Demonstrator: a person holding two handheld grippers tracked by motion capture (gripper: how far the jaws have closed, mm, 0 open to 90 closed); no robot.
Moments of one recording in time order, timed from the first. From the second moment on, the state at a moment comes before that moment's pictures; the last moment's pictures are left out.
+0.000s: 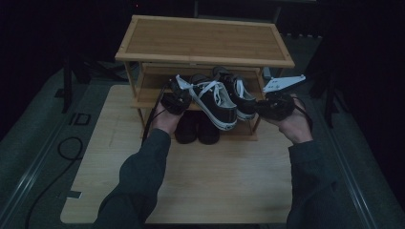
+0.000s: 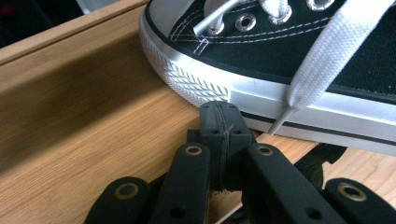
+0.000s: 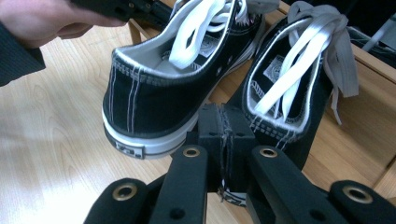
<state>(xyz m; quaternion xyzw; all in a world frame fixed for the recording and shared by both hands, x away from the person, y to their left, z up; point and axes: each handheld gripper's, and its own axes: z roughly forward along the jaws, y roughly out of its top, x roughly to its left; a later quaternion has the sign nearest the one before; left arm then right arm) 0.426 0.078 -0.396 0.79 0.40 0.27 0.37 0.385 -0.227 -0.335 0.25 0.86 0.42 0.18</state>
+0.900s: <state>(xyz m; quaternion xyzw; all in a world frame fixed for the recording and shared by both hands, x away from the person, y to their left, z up) 0.434 0.076 -0.394 0.79 0.42 0.28 0.35 0.384 -0.222 -0.349 0.22 0.87 0.41 0.16</state>
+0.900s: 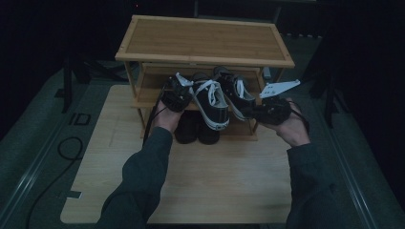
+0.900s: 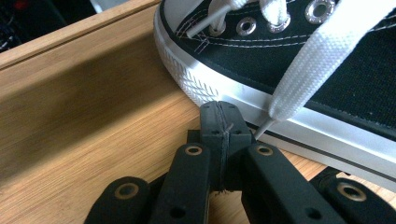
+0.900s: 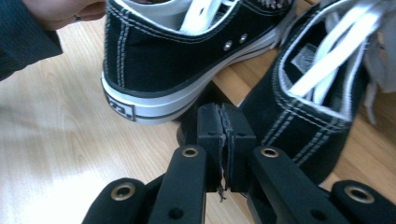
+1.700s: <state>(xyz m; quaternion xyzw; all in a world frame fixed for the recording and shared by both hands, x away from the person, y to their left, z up) 0.433 0.082 -0.396 0.80 0.41 0.28 0.35 0.362 -0.188 -0.370 0.14 0.89 0.41 0.11</state>
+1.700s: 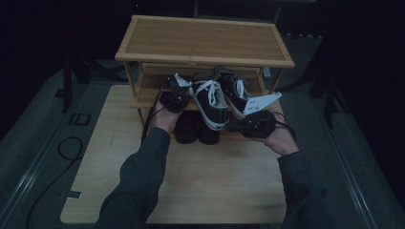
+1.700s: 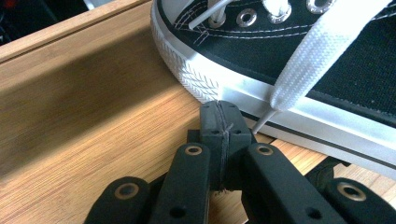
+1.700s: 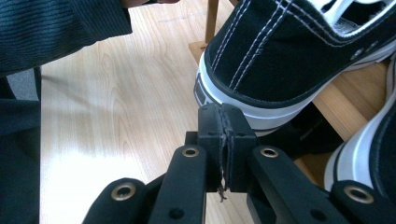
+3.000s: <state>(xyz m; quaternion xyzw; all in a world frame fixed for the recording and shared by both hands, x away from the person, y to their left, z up) 0.428 0.085 -0.399 0.80 0.39 0.27 0.37 0.365 -0.168 -0.373 0.11 0.89 0.42 0.10</state>
